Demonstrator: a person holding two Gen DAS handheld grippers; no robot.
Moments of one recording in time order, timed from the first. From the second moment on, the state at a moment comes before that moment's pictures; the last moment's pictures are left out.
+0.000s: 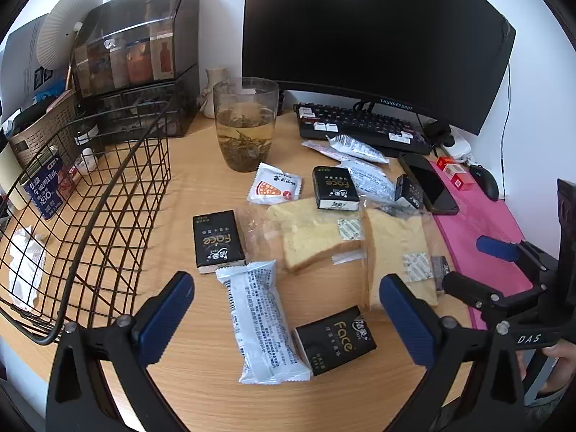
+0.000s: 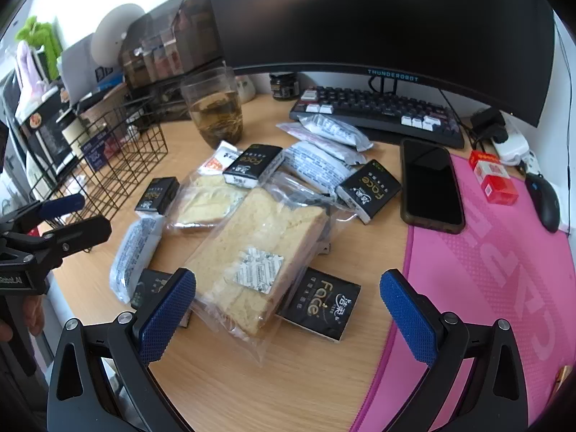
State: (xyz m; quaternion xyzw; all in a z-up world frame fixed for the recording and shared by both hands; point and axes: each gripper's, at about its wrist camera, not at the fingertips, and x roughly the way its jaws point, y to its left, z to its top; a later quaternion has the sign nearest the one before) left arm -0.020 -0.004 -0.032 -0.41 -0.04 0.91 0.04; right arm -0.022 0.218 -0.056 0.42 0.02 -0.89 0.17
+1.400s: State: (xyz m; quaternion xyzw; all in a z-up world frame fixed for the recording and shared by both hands) left arm -0.044 -0.038 -0.078 -0.48 -0.05 0.87 0.03; right arm -0.069 0.183 -0.086 0.45 0.01 -0.88 0.16
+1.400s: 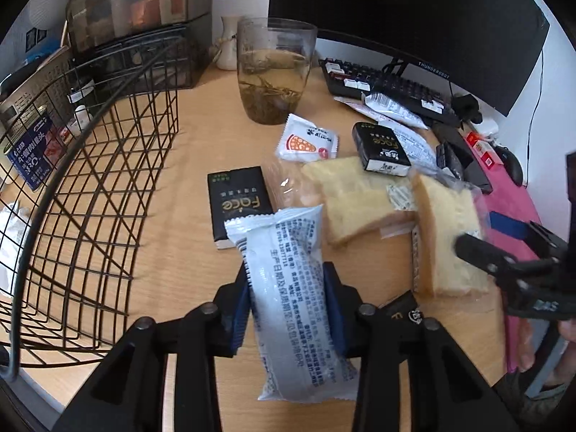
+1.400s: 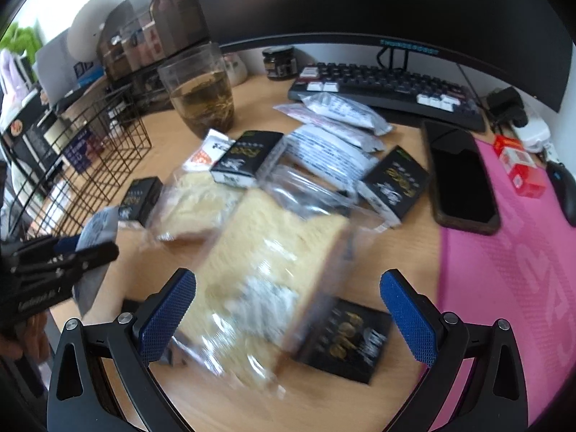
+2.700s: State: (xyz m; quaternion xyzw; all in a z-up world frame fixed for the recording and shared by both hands) left arm -0.019 -0.157 0.050 -0.36 -0.08 0.93 -0.07; right arm -0.066 0.044 0.024 0.36 0.07 -0.86 0.35
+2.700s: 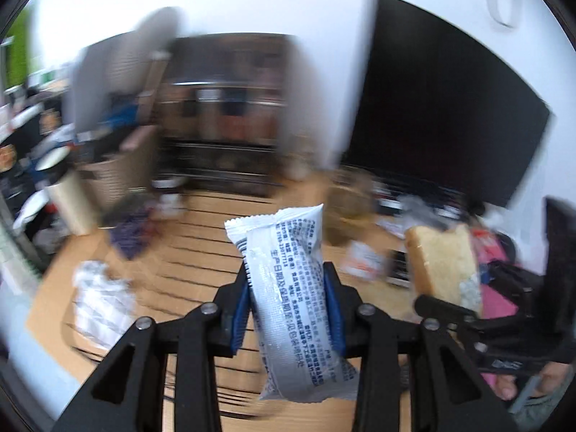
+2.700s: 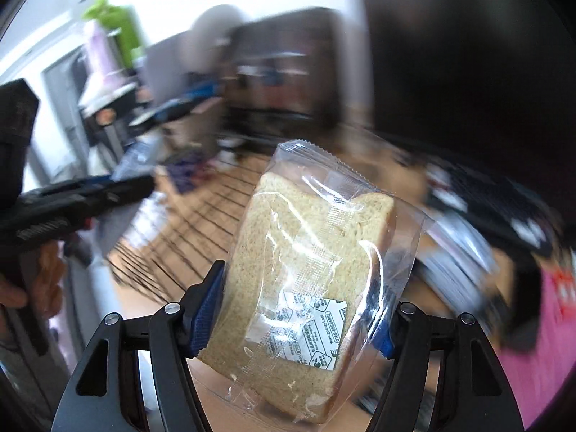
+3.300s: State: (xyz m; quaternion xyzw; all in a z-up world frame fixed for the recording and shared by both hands) left arm -0.014 -0.265 0.008 -0.36 -0.17 0.91 -0.14; right arm -0.106 -0.125 0.003 0.39 0.10 -0.83 0.38
